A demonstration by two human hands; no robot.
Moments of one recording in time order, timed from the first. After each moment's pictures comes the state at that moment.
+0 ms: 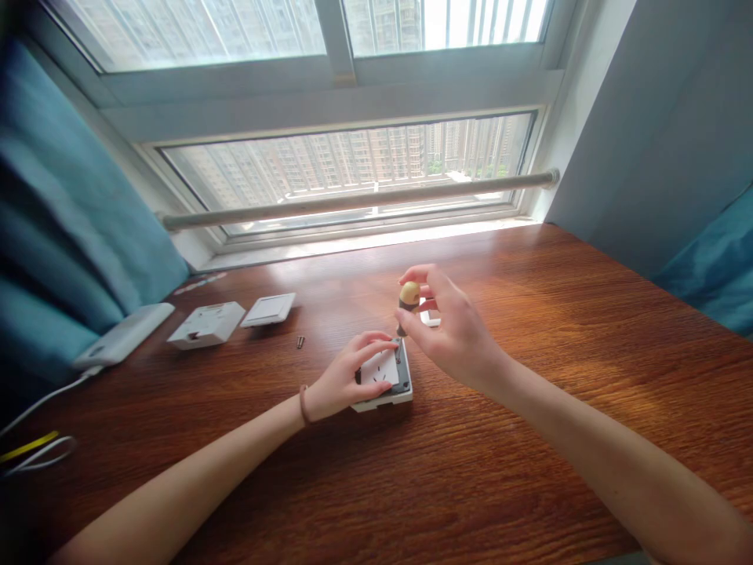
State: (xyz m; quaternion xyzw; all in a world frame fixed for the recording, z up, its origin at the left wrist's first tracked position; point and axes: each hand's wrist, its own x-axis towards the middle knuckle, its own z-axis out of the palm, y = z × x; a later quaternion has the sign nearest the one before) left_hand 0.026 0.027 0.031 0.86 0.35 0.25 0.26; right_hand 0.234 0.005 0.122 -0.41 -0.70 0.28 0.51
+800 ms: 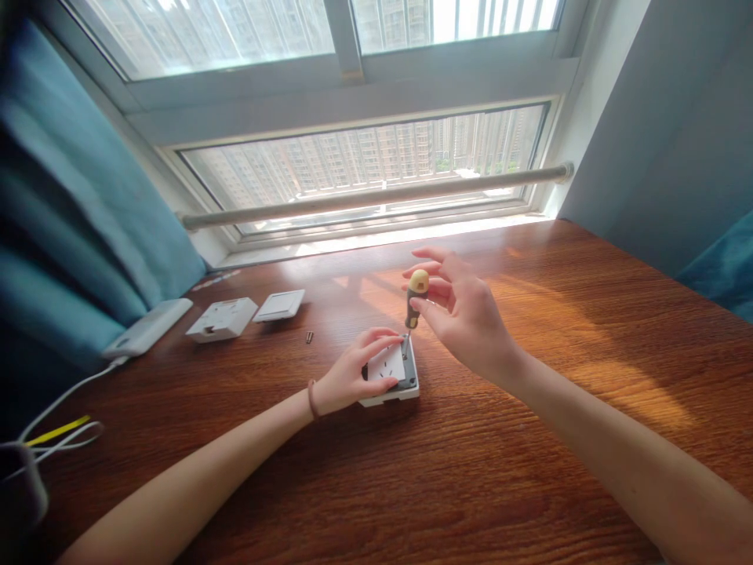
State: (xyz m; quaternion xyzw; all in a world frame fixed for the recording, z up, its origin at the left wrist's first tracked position) left_hand 0.025 0.026 0.029 0.87 0.35 0.25 0.26; right_hand 0.236 0.009 0.121 -0.37 -0.68 0.32 0.55
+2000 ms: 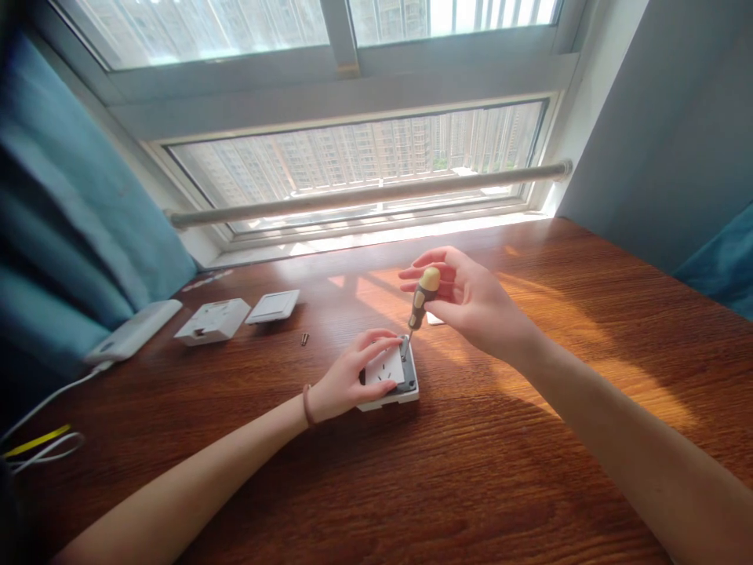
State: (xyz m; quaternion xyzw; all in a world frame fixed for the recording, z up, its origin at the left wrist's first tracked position) left_hand 0.025 0.025 0.029 0.87 0.35 0.24 0.25; right_hand 0.249 0.018 0.131 -0.36 -0.66 0.45 0.49
